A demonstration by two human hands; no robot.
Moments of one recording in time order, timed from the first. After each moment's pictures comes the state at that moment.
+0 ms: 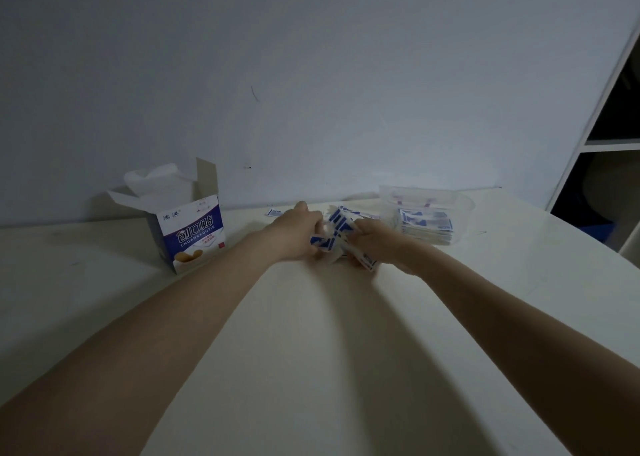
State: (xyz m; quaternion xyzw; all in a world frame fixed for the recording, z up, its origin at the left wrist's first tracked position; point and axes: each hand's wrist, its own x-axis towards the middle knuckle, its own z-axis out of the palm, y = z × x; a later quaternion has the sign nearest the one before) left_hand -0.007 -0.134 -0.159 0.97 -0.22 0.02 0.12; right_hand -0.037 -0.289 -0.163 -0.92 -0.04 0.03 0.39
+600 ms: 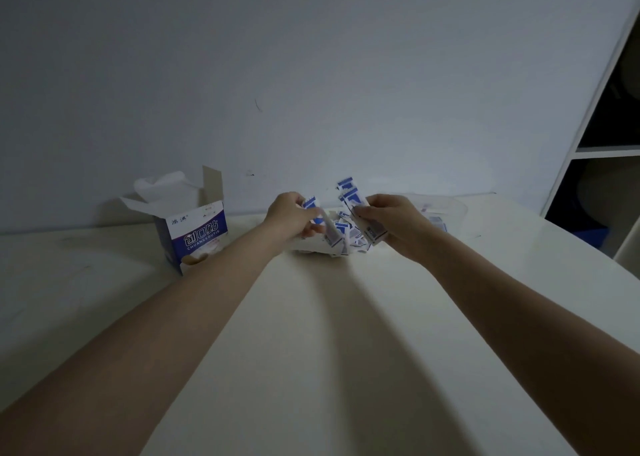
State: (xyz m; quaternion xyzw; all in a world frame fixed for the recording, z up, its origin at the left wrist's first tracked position) left_hand -0.018 -0.139 -0.133 0.79 -0.04 0.00 0.61; right_hand -0.049 -0.303 -0.132 -0.72 -0.01 -0.02 0.69
